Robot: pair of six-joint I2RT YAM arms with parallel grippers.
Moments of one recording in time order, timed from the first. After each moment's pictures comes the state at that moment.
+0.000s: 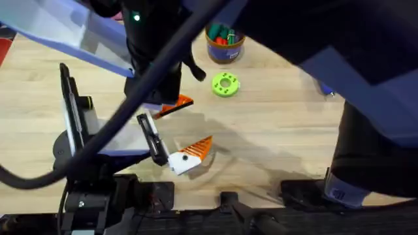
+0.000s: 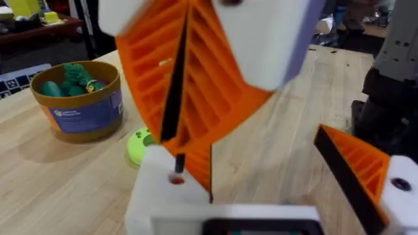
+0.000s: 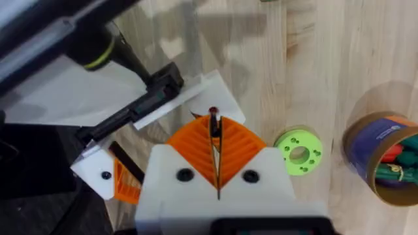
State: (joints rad) left arm 0.02 0.00 0.01 -0.12 1.13 0.06; right arm 1.09 2.07 2.37 -1.58 -0.02 -0.39
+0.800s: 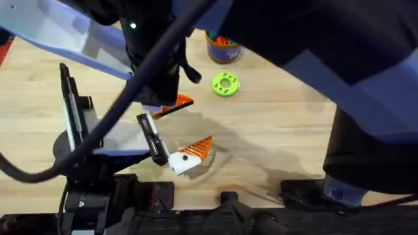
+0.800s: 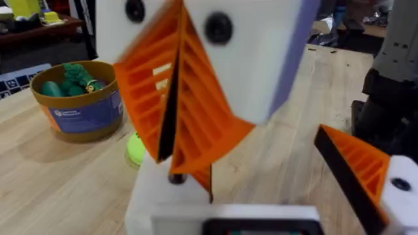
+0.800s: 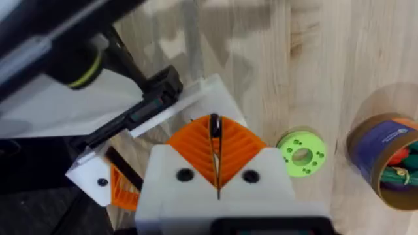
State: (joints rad) left arm 0.02 0.00 0.01 -0.12 1.13 0.06; right arm 1.09 2.10 2.37 -1.58 -0.02 -0.39
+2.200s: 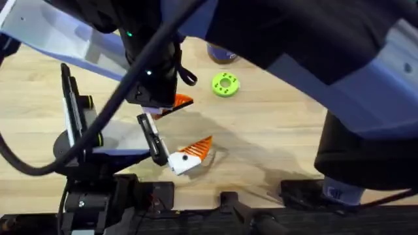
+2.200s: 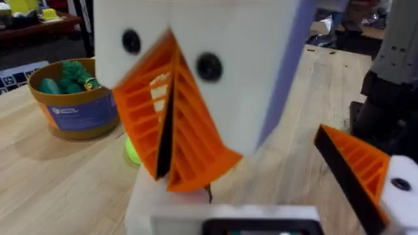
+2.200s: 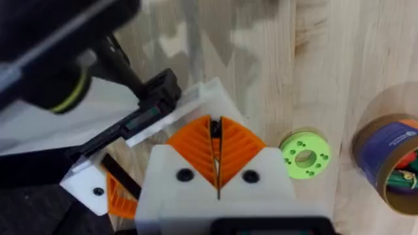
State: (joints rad) left arm 0.02 0.01 0.01 -0.12 1.13 0.05; right arm 1.09 2.13 2.37 -1.58 -0.02 -0.39
